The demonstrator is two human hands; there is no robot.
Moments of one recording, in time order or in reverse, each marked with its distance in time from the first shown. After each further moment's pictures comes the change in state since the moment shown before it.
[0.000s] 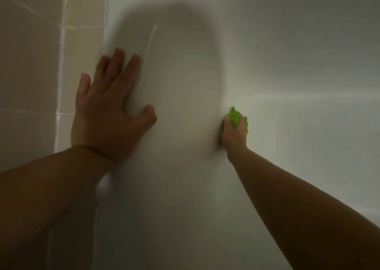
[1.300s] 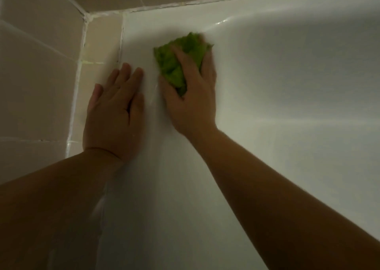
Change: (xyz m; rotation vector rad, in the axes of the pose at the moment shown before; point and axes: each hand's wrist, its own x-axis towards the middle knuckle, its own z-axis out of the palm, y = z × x) left_hand 0.041 -0.009 0.004 -0.084 0.134 -0.058; right_hand -0.082 -0.208 0.030 -0.056 0.000 -0.965
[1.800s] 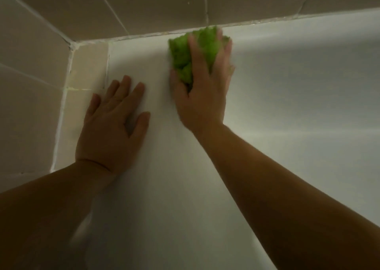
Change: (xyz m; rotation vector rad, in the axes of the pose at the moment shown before) left_hand 0.025 0.010 0.003 0.044 -0.095 0.138; right_hand 0.054 0.019 -0.030 -0.274 0.131 -0.081
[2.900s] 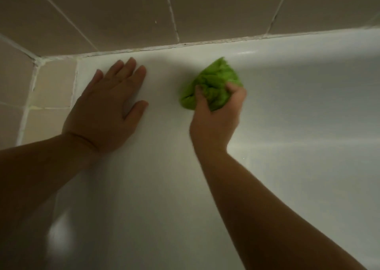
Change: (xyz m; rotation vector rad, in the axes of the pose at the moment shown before) left_hand 0.079 0.020 0.012 0.081 -0.021 0.258; right_hand -0.005 0.031 -0.032 0.431 0.359 0.600
